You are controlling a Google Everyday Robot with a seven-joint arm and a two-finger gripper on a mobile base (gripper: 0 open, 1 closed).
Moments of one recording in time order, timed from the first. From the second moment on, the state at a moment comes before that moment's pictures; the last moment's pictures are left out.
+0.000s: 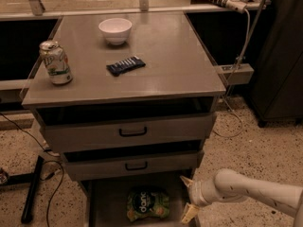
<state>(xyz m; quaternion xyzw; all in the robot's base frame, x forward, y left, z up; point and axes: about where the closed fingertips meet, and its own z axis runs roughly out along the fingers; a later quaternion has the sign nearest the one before) 0.467 -0.140 0.326 -0.63 0.71 0.19 0.27</state>
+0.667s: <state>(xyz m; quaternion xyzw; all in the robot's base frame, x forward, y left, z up) 0.480 -0.109 0.273 -0.64 0.68 0.20 0.29</state>
